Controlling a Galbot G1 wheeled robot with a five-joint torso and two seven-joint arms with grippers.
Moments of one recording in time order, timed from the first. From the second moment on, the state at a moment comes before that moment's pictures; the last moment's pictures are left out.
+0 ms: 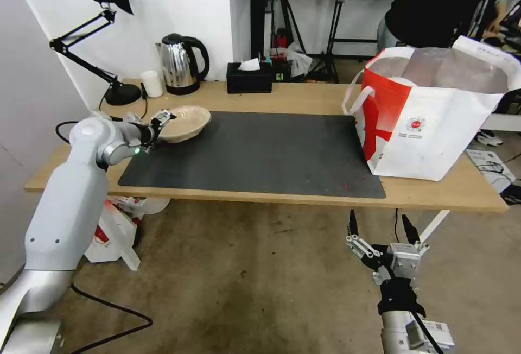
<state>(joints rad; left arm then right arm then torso) 0.54 -1.05 -0.41 -1.46 -1.90 0.51 -0.88 -1.77 0.91 0.15 2.31 0.11 0.19 0.82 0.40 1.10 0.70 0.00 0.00</state>
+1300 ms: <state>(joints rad) 0.51 -1.11 -0.41 -1.31 -1.80 0.53 -0.79 -1.77 0.91 0.15 2.31 0.11 0.19 0.82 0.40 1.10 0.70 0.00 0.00</state>
